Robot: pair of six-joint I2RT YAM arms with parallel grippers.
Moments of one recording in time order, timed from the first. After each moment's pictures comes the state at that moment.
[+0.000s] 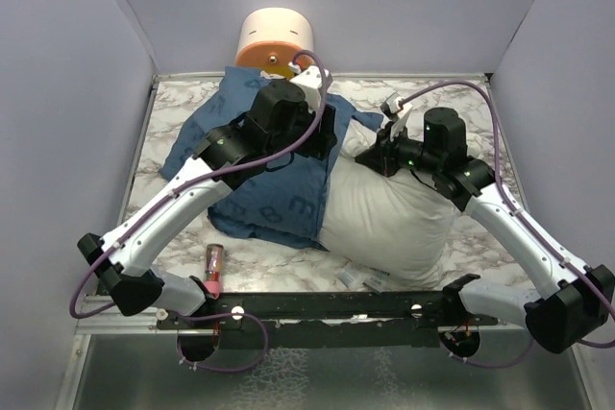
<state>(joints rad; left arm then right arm) -0.83 1.42 1.64 -0.72 -0.10 -0.29 0.46 1.16 1.04 -0.28 -0.48 0.01</state>
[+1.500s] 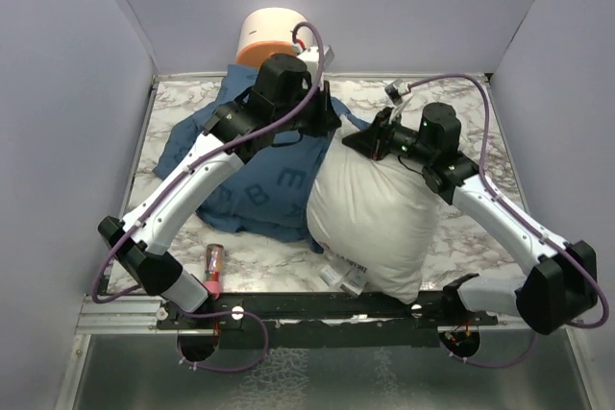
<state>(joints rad) -0.76 1.53 1.80 -0.76 0.08 -0.41 0.44 1.22 0.97 0.09 -0.57 0.30</state>
